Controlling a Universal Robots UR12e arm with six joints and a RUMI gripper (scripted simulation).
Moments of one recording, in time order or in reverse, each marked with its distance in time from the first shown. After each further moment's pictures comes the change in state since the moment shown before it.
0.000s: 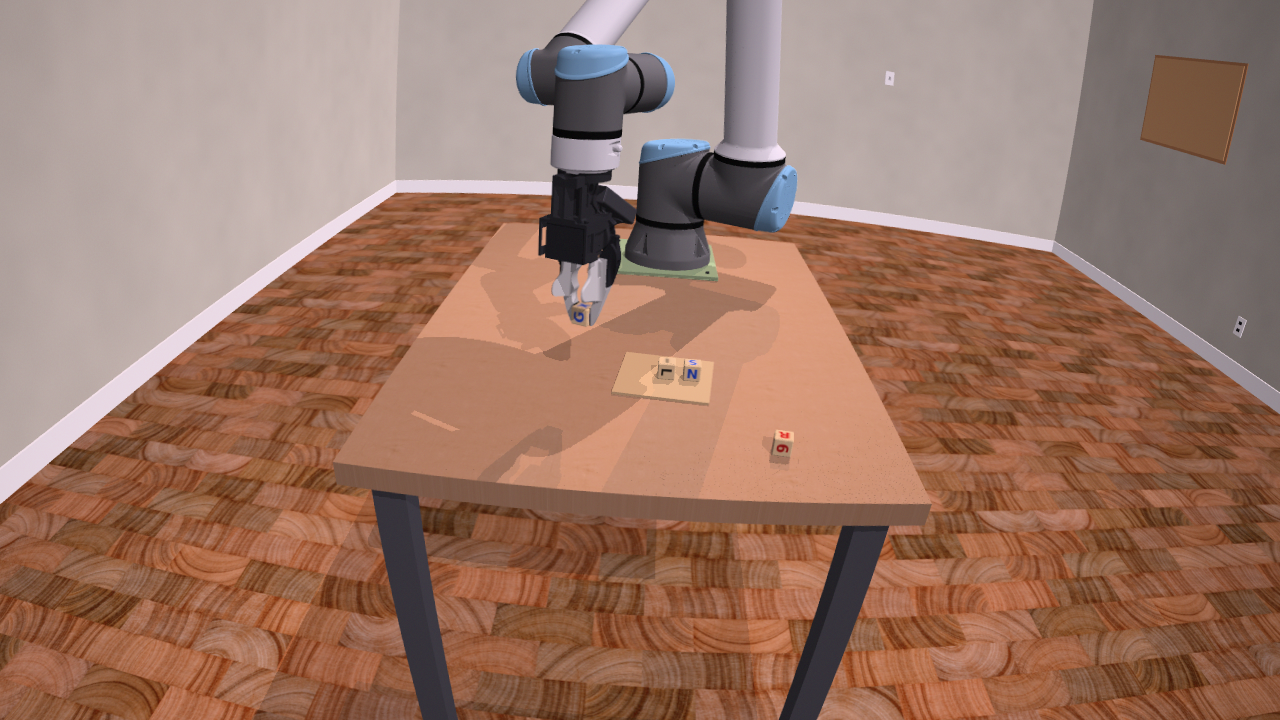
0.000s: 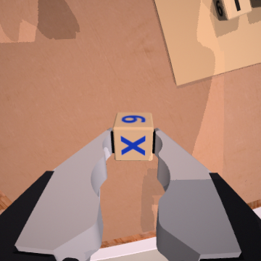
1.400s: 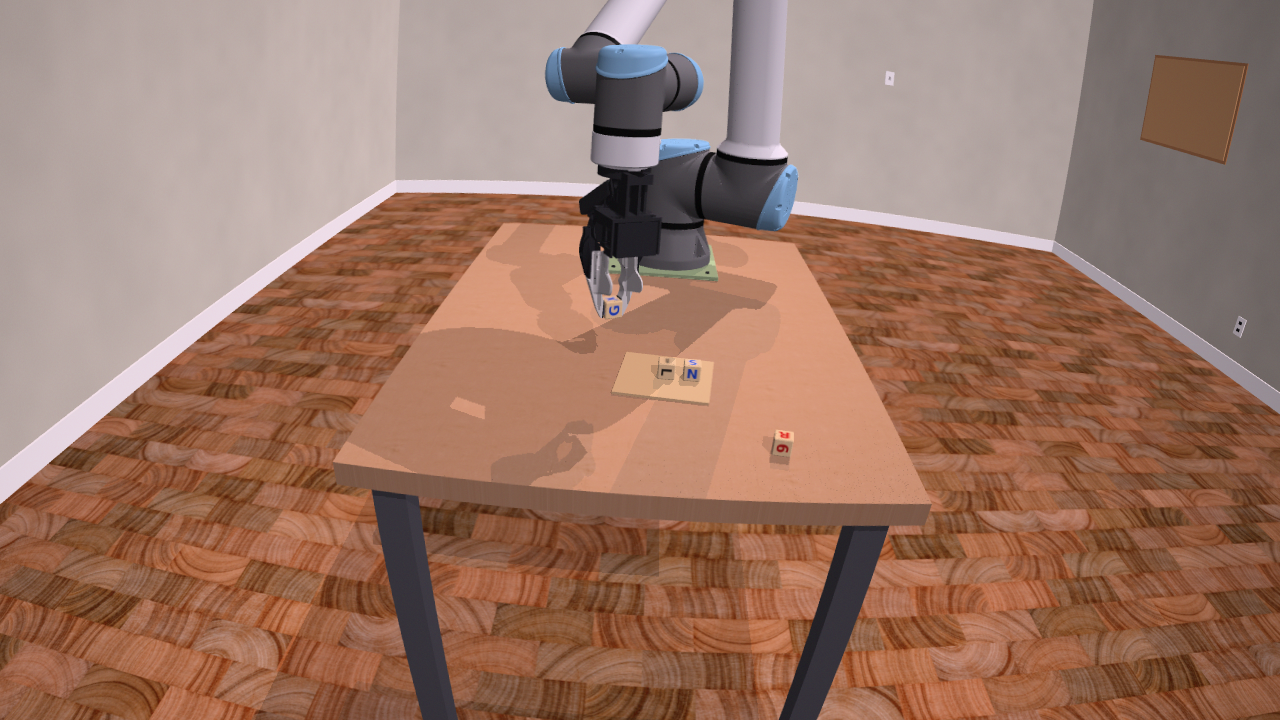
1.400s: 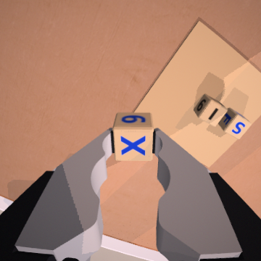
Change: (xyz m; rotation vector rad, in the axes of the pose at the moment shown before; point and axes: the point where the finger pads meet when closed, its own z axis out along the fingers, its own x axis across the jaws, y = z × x) arm 0.023 -0.038 -0.003 0.000 -0.001 -0.888
